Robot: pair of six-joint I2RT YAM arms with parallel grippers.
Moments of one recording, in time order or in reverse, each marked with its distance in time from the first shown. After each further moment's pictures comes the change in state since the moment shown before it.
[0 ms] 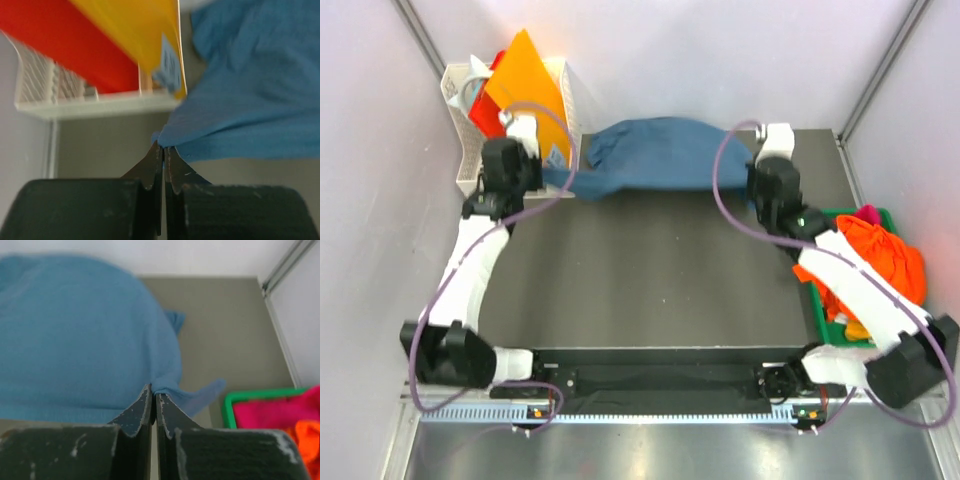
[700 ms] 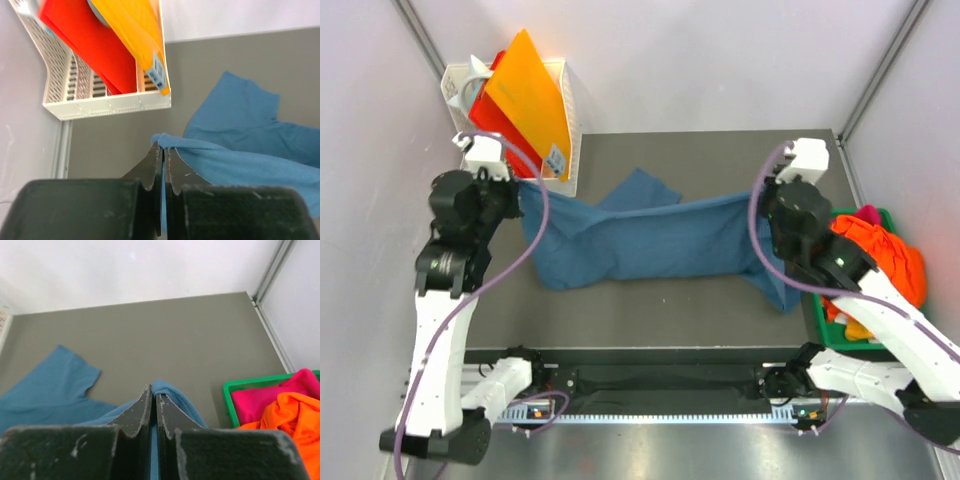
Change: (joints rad) left arm 0.001 -0.438 -0.031 -0.286 0.077 -0.025; right arm 0.281 -0.309 -0.008 -0.188 0.295 0.104
